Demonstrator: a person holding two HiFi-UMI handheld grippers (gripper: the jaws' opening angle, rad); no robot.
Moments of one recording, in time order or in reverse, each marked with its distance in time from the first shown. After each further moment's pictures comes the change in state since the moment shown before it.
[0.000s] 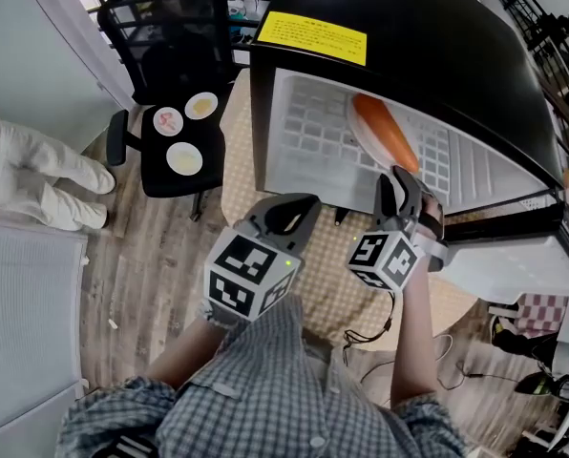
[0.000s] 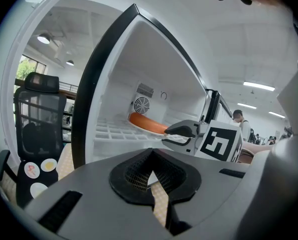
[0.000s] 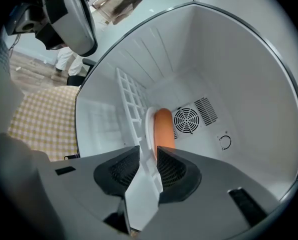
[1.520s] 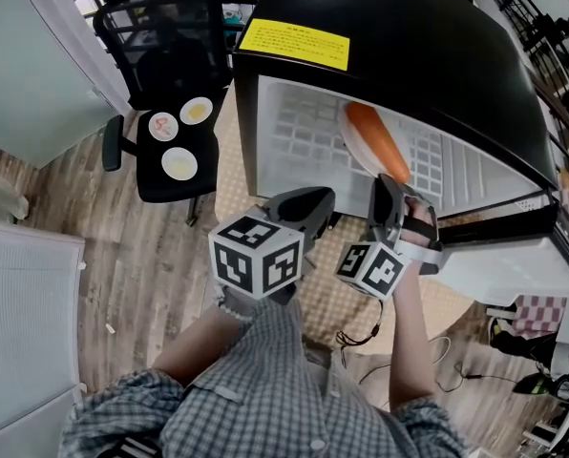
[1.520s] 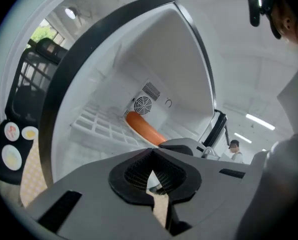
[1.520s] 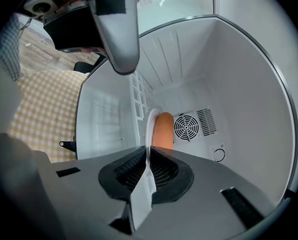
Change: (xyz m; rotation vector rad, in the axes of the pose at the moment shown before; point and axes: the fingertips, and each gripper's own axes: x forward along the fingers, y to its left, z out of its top) left arm 0.041 -0.013 0.009 -0.294 -0.063 -0.093; right arm -0.004 0.005 -0.007 -0.180 0.003 -0.048
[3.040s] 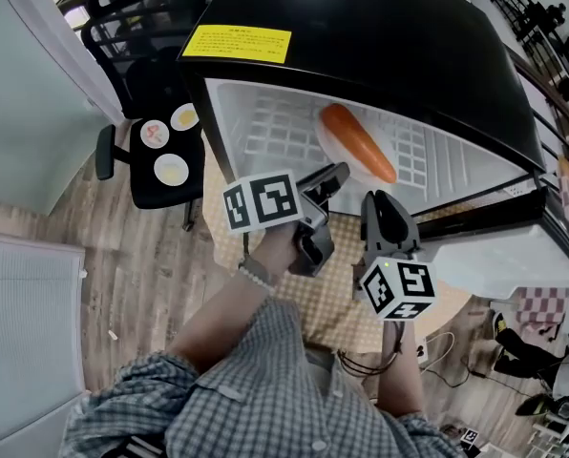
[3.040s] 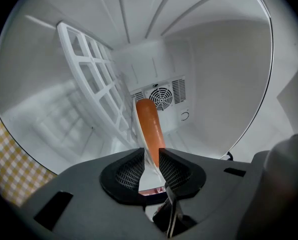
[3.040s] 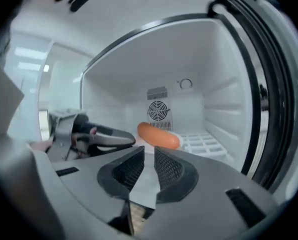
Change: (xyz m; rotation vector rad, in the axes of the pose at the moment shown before) left arm 0.080 0.003 0.003 -0.583 -0.058 -0.128; right arm -0.045 -0.016 -0.034 1.368 -0.349 0.186
